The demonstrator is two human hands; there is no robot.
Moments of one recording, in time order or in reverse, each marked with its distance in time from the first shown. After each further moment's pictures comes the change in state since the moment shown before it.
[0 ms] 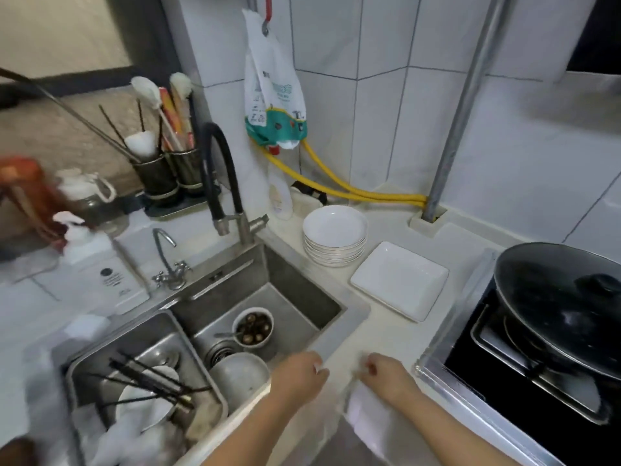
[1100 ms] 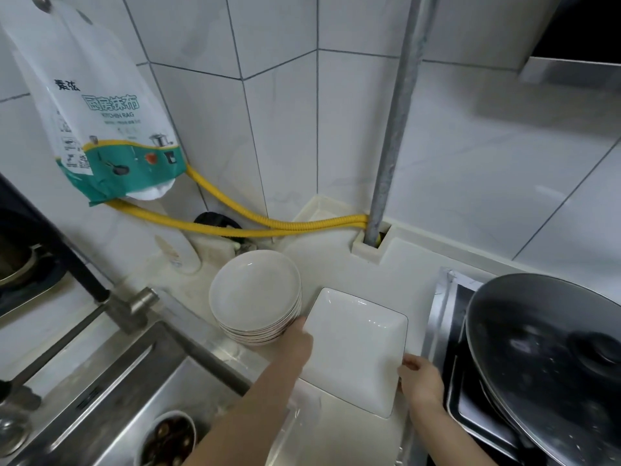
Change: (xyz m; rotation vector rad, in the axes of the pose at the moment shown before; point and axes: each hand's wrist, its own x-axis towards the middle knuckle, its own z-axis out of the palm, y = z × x) left_hand 0.293 0.136 -0.015 -0.671 -0.126 -0.087; right_hand 0.161 0.111 -0.109 0.882 0.624 0.700
